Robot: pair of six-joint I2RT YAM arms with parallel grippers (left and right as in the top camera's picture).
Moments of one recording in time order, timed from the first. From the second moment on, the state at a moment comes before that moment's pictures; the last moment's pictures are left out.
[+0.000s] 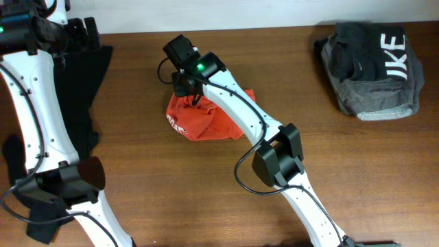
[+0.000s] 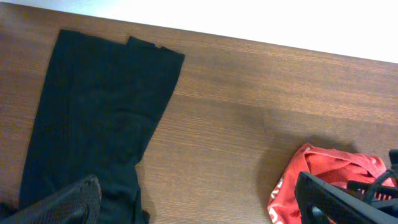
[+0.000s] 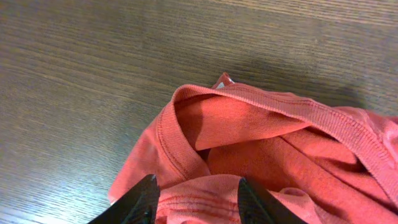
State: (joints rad) left arm 0.20 2.13 2.59 -1.38 0.09 0.01; right arm 0.65 2.60 2.60 -1.10 0.07 0.44
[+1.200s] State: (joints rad) left arm 0.20 2.13 2.59 -1.39 0.09 0.02; right arm 0.48 2.45 2.71 -1.69 0.08 0.39
